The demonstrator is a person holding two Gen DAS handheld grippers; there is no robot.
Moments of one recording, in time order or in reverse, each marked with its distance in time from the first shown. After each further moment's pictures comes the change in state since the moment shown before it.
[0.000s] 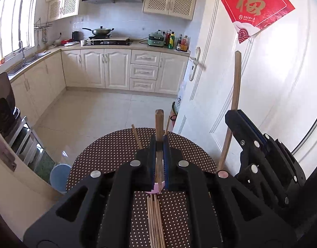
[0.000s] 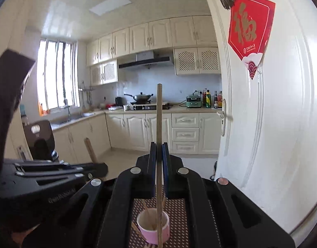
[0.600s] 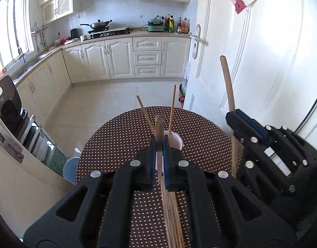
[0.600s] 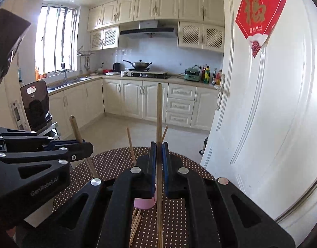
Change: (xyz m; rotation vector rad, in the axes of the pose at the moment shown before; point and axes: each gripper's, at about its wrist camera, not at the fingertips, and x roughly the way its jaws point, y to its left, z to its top) left arm 0.000 -0.006 -0.044 0.096 0.099 0.062; right arm -0.003 0.016 -0.040 -0.118 0.217 -0.044
